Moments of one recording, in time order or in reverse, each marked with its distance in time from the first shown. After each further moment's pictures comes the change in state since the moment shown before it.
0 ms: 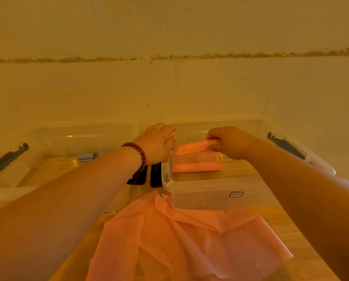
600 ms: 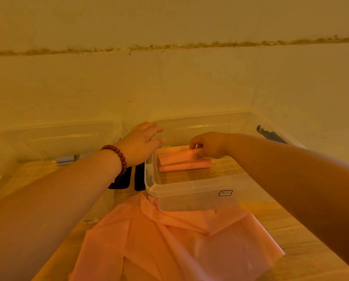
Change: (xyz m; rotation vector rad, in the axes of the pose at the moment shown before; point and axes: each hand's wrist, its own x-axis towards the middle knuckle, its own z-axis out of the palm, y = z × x) left_hand 0.010 -0.003 0.009 -0.128 -0.051 -0.010; right_hand 0.027 0.009 0.018 -0.039 -0.319 0.020
